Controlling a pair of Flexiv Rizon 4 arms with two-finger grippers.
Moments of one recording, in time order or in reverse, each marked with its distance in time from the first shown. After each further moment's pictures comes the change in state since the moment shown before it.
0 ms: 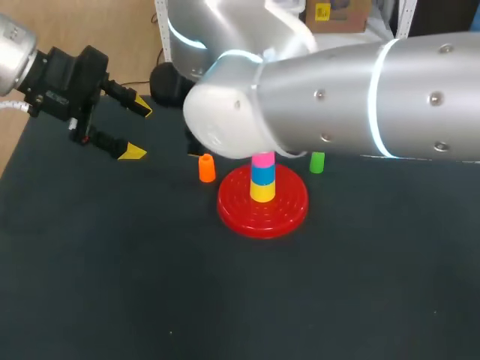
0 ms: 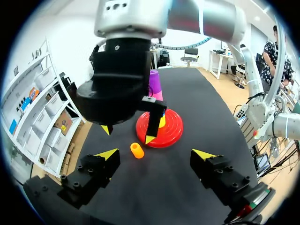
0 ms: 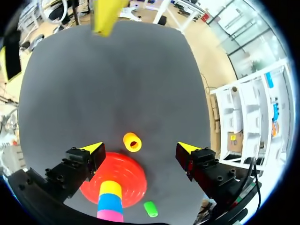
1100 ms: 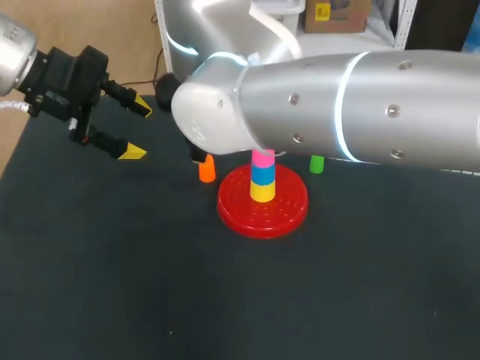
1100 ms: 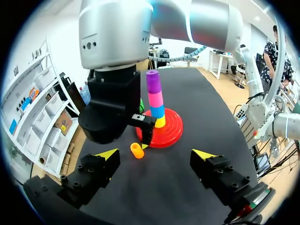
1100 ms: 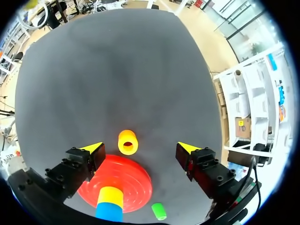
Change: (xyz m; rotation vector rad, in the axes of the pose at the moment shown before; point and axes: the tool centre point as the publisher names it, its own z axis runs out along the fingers) left arm 0.000 0.000 0.000 0.000 0.000 0.000; right arm 0.012 -0.003 0.034 -0.047 0.082 0.082
